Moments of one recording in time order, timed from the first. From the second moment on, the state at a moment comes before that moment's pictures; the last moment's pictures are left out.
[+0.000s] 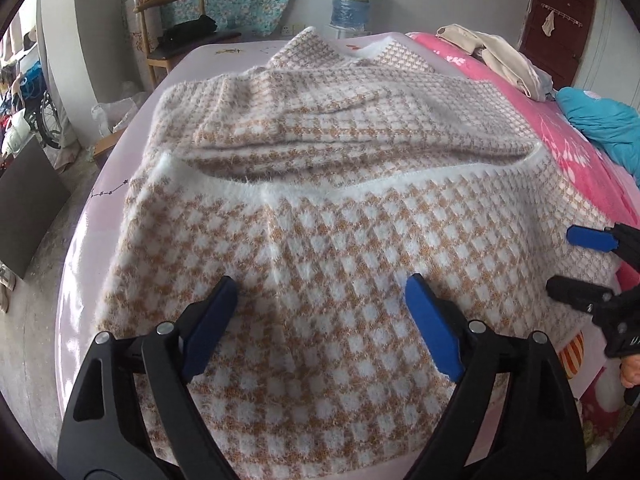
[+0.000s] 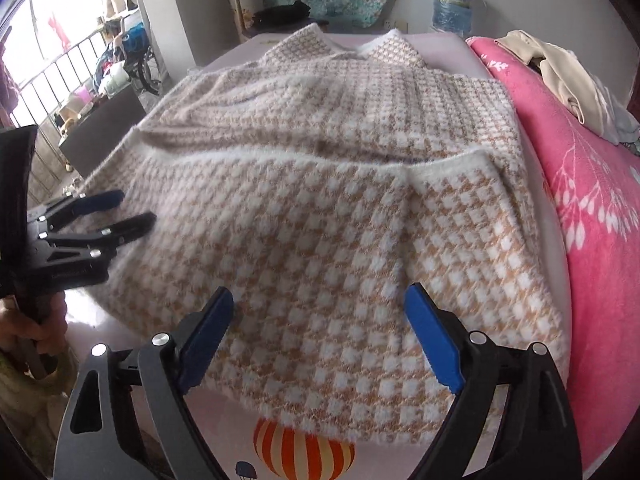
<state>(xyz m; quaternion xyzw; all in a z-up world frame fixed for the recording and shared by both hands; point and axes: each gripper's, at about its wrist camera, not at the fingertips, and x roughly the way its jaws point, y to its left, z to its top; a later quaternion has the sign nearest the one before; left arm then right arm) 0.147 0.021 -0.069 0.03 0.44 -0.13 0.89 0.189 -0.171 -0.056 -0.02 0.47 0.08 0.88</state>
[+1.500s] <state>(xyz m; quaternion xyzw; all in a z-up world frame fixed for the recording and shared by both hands) 0.152 0.017 -0.070 0.03 0.45 -0.11 0.89 0.187 -0.167 -0.057 0.00 0.46 0.09 0.89</state>
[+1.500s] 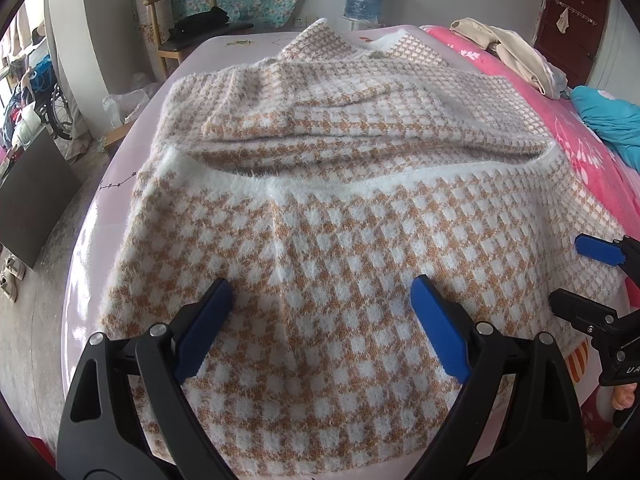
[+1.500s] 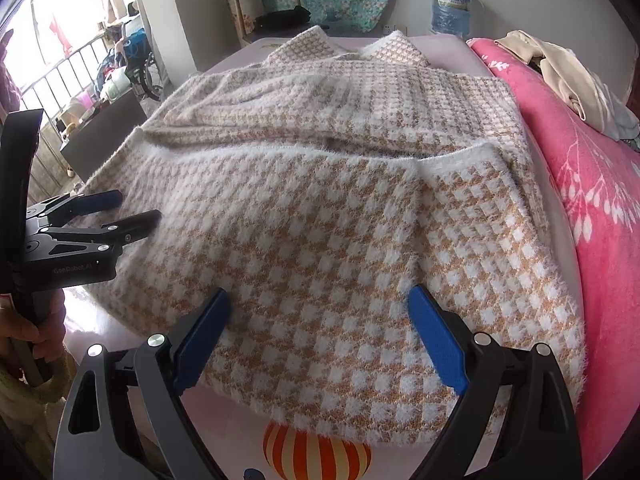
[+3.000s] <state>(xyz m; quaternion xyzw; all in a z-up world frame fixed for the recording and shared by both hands) 0.151 0.018 -0.065 0.05 0.45 -0.09 0.89 0.187 -0.170 -0.050 0.00 0.45 0.09 0.89</state>
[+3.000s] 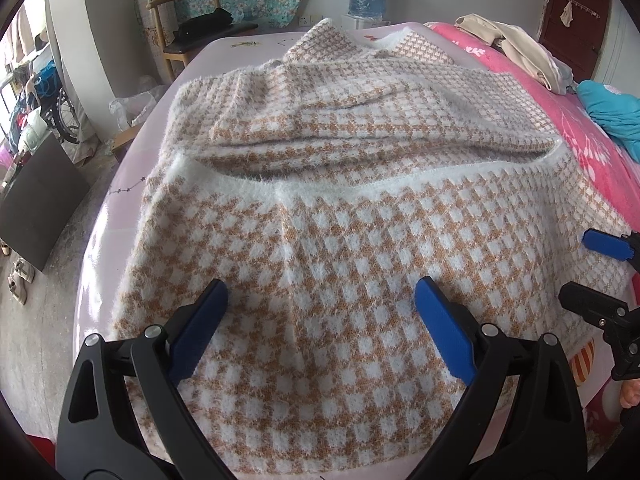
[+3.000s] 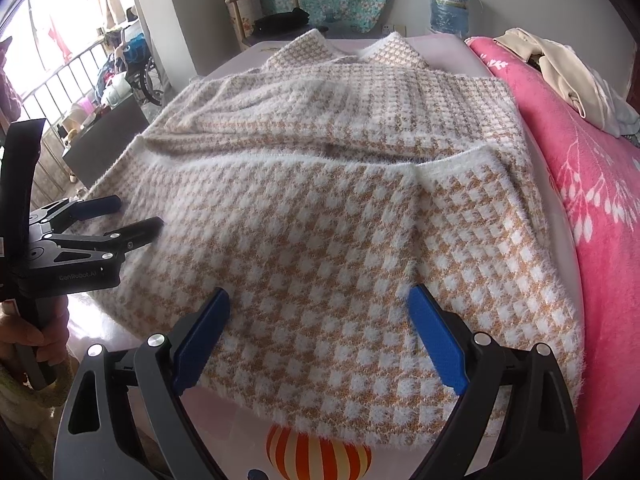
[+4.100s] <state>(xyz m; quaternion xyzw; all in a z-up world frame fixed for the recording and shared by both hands) 0.211 0.057 0.012 0.08 0.42 -0.04 0.90 0.269 -0.152 0.014 0.01 0.44 0.12 0.89</state>
